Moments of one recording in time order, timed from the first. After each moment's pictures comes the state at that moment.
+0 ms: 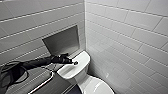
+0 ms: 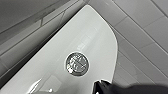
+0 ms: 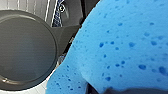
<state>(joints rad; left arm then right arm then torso) 0.16 2.49 -1.81 -0.04 0.44 -0.31 -1.52 2.46 -1.75 0.22 0.22 -0.16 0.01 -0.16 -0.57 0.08</state>
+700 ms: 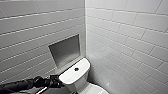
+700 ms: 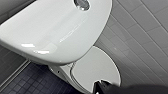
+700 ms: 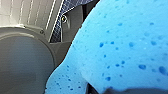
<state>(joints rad) 0.45 2.18 -1.46 0.02 0.44 -0.31 -1.52 2.52 -1.84 0.22 0.22 -0.16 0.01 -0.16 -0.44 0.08</state>
